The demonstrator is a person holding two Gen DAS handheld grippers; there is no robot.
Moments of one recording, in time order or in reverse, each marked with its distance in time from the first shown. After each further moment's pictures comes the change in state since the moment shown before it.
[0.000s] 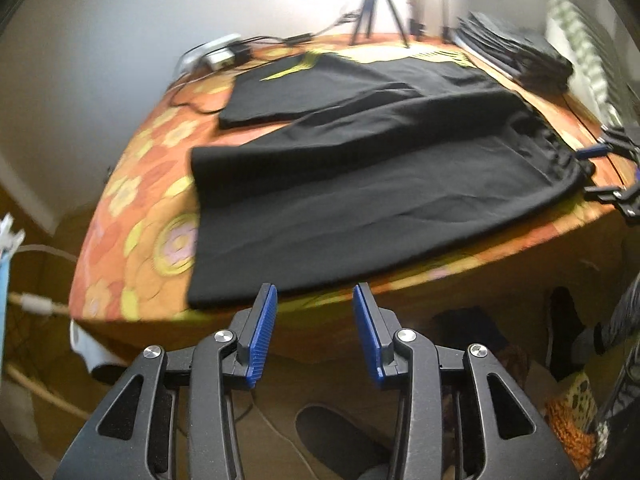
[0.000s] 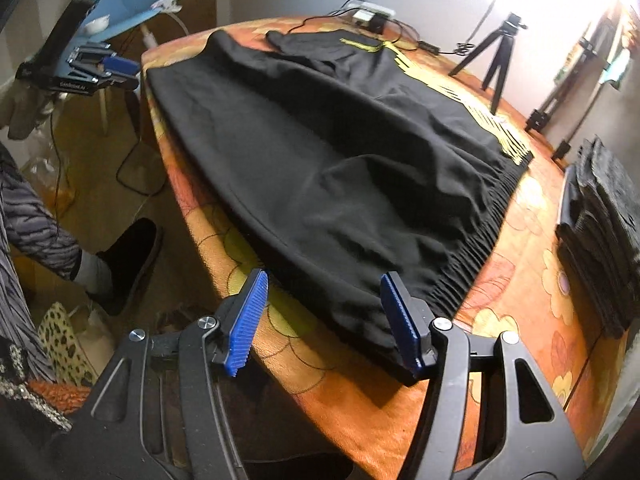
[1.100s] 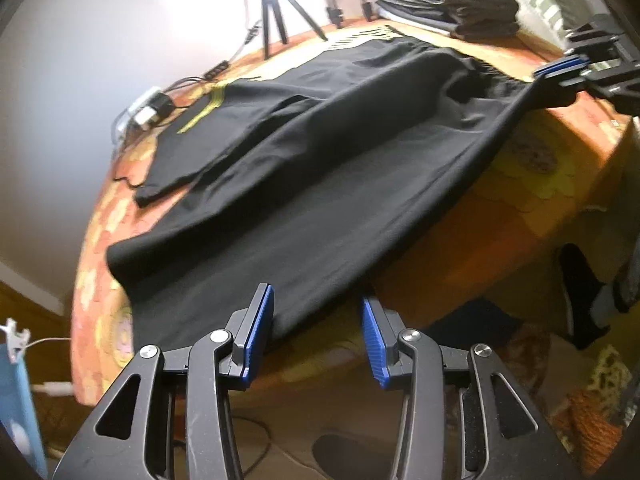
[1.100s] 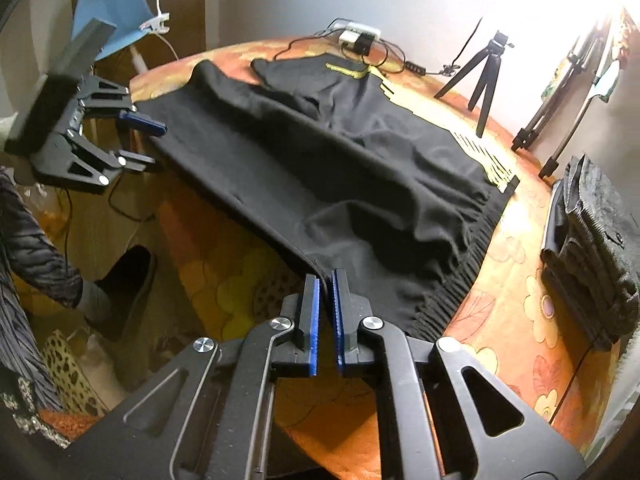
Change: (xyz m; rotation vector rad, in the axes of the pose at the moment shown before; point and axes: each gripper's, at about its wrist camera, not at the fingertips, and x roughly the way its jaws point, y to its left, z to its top) left arm 0.029 -0.076 0.031 0.253 -0.021 0.051; right arm -0.021 -0.009 0.031 0.061 -0.082 -0.033
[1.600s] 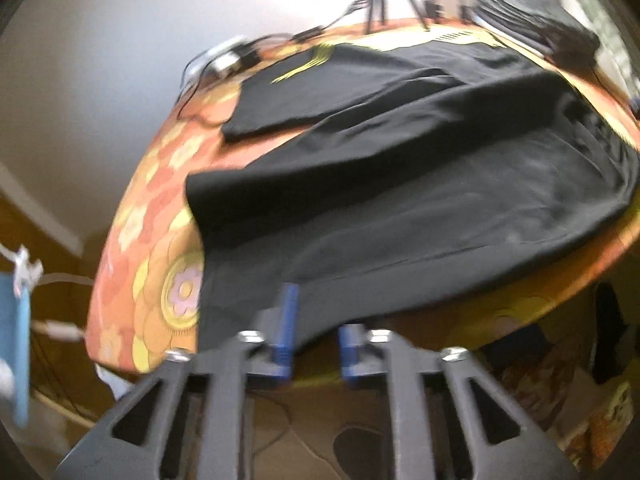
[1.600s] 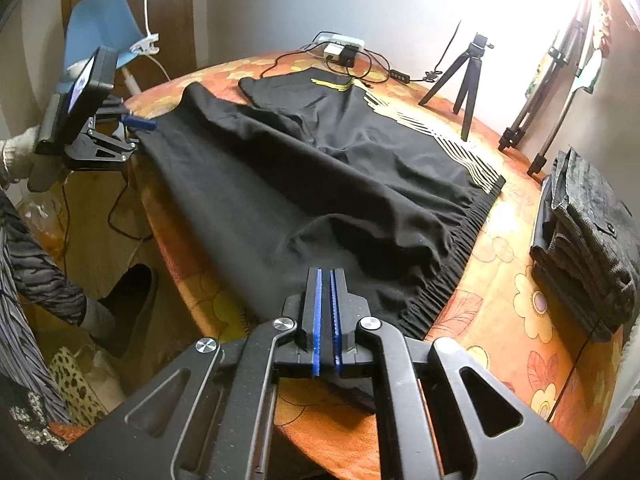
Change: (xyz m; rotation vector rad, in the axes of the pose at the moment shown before) left arm 0.014 0.086 -0.036 -0.237 0.053 0.081; right arm -0.014 -0.014 -0.002 0.056 -0.039 0.000
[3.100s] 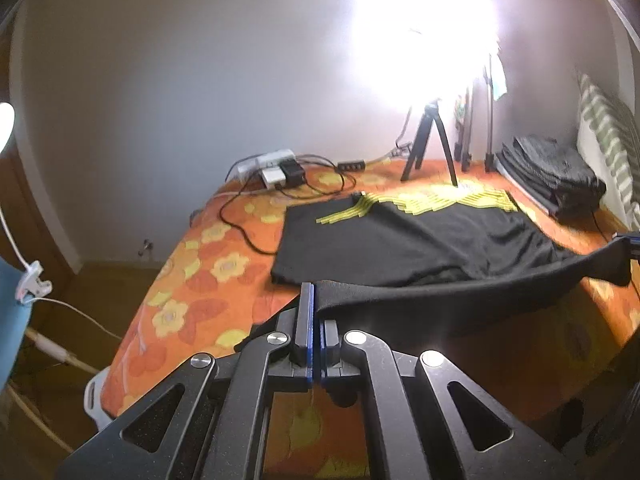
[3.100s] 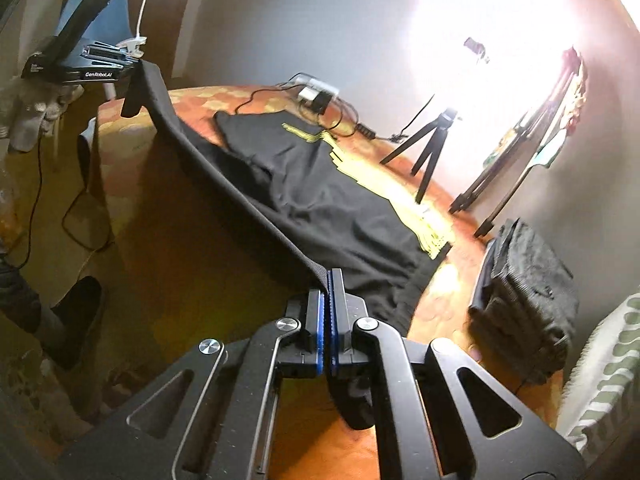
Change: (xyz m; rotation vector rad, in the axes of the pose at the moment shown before) left arm -0.070 0.042 0.064 -0.193 -0.385 -0.010; right arm -0.022 0.026 0.035 -0.131 -0.131 -0.250
